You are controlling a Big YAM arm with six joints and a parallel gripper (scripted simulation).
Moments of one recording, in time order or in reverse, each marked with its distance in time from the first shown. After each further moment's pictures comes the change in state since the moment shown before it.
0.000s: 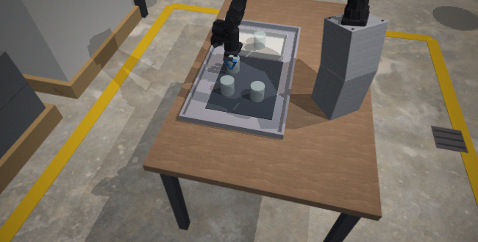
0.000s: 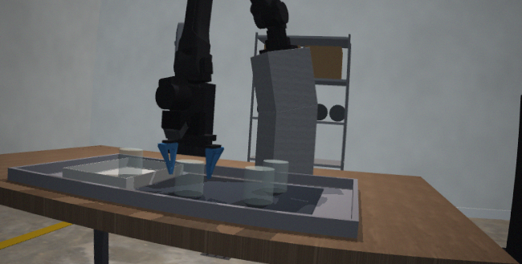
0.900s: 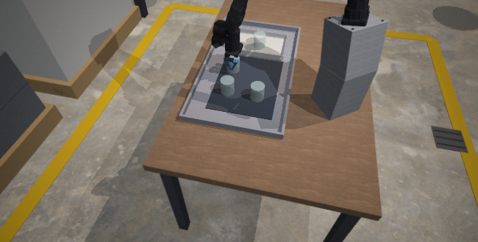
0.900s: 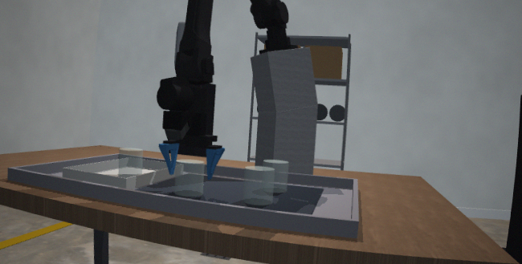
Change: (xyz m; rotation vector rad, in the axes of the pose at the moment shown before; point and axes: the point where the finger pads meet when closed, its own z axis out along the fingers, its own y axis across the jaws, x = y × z) arm 0.003 0.001 0.002 0.002 -0.009 0.002
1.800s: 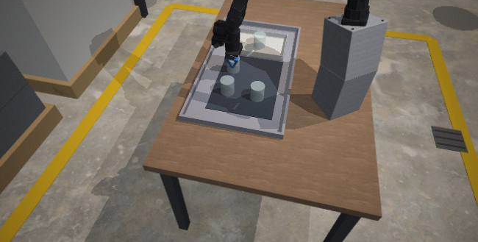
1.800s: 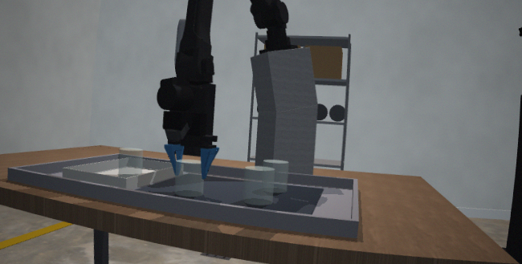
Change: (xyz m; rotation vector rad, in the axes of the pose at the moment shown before) arm 0.001 0.000 0.000 0.000 0.001 0.000
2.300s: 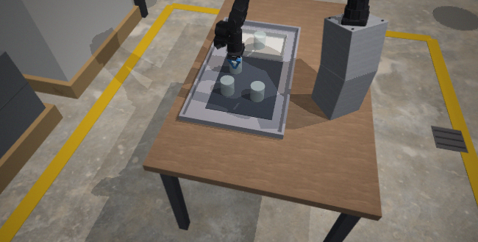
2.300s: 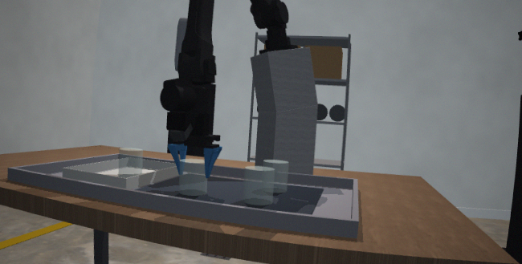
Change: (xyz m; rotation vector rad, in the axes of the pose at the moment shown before) arm 0.013 0.003 -0.001 -0.005 0.020 -0.003
